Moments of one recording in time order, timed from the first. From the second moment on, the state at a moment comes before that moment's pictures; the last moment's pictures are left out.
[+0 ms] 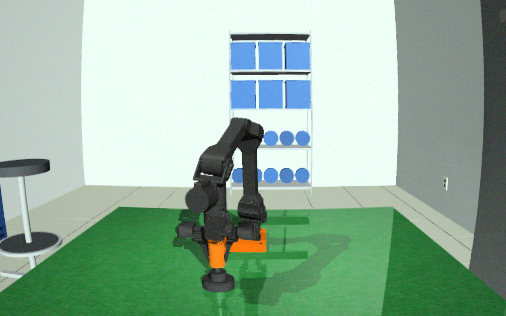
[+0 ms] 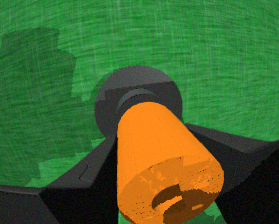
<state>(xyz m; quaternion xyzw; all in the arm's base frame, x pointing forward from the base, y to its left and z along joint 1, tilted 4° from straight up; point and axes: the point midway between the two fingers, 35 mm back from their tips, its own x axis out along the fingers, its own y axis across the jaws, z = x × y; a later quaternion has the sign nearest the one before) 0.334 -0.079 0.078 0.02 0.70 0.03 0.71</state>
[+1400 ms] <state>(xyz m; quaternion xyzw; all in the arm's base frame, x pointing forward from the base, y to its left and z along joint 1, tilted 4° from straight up) 0.335 -0.079 0.079 -0.05 0.69 0.10 0.71</state>
